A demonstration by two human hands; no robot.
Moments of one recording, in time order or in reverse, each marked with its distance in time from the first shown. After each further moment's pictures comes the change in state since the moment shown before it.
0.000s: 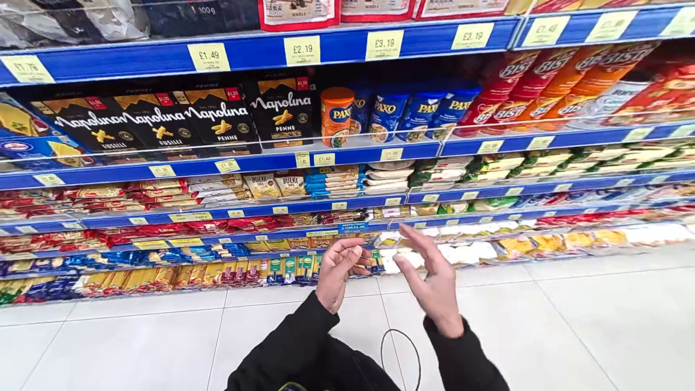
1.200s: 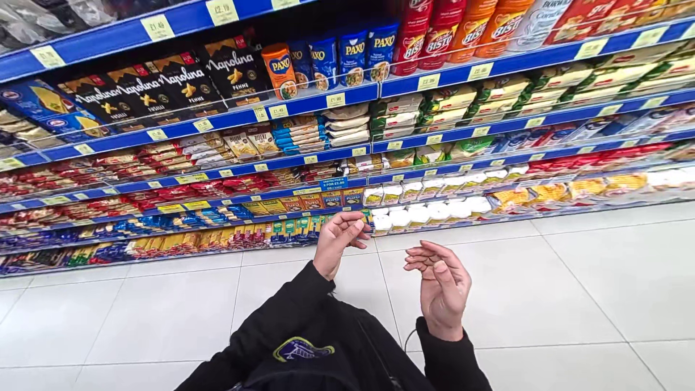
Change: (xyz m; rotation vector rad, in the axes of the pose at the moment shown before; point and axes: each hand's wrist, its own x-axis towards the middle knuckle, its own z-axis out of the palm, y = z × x) left_hand -0.098 -0.097 0.138 0.272 -0.028 -0.009; right_hand -0.192 -0.017 -0.158 0.728 0.243 0.140
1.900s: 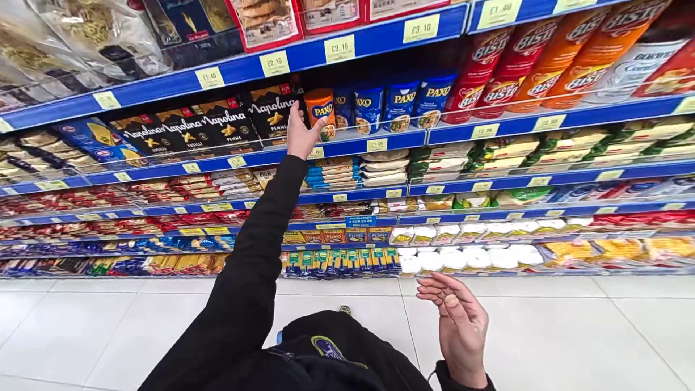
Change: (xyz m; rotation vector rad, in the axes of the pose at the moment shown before) left_hand 0.305 0.210 -0.168 1.020 0.495 0.476; right_hand 0.069 0.079 0.041 -0.064 -0.023 0.080
